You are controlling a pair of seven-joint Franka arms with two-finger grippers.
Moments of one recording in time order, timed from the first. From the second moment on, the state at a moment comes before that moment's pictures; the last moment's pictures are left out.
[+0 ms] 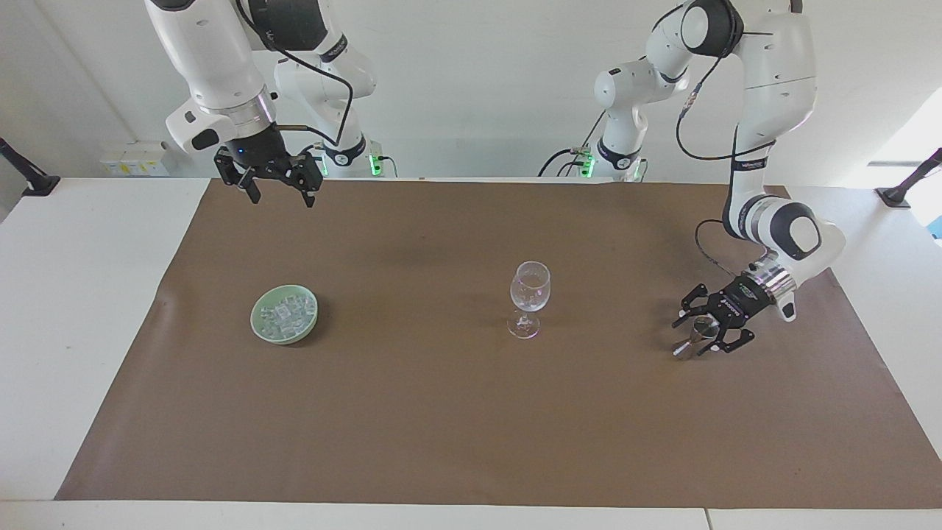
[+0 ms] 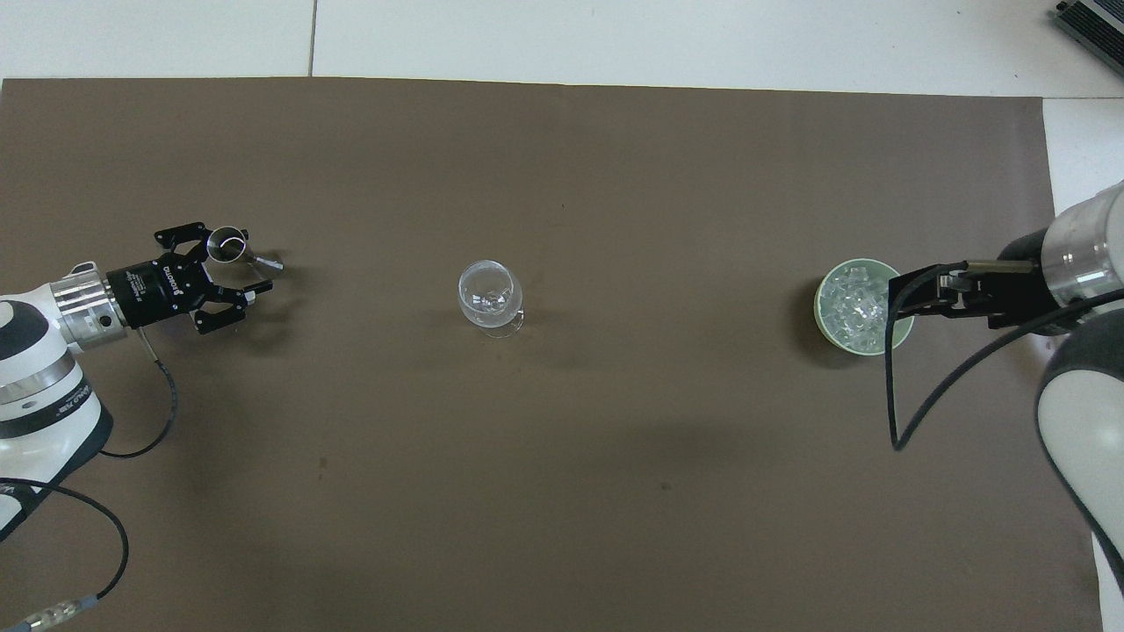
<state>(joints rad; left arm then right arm) 0.26 0.40 -0.03 -2.03 -1.42 2.05 -0.78 0.06 -0.05 0.03 -1.67 0.00 1.61 0.19</state>
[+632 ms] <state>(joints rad) 0.26 0.40 -0.02 -2.04 -1.42 2.05 -0.78 0.06 -0.05 0.03 -1.67 0.00 1.61 0.19</state>
